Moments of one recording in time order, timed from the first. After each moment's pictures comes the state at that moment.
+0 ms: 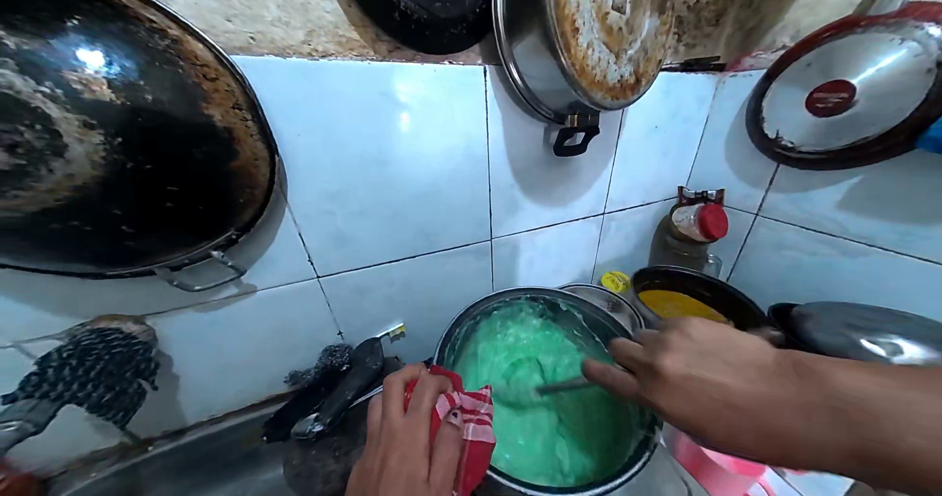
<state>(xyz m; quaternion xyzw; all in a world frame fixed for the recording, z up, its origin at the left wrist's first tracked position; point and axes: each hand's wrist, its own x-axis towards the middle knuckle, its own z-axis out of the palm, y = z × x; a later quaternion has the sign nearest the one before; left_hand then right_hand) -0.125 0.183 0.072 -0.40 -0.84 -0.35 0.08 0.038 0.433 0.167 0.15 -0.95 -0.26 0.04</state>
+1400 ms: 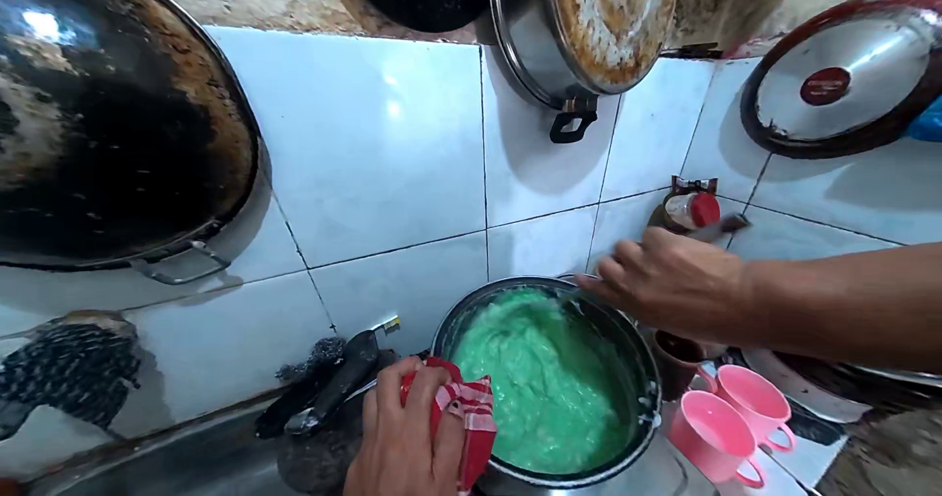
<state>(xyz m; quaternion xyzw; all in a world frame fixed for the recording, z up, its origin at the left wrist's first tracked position) -0.122 0.185 0.067 -0.39 -0.84 -0.36 0.10 0.009 0.436 0.213 0.05 -0.92 -0.39 -0.05</state>
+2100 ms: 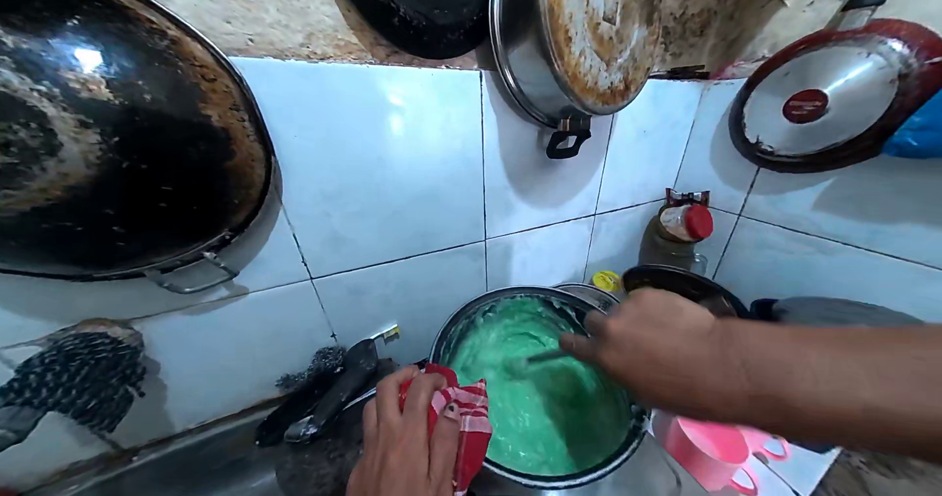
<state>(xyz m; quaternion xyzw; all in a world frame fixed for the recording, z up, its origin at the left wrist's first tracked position) -0.118 0.185 0.067 -0.37 -0.85 -0.36 0.09 0.012 0.405 0.192 0.00 -0.97 -0.22 -0.10</state>
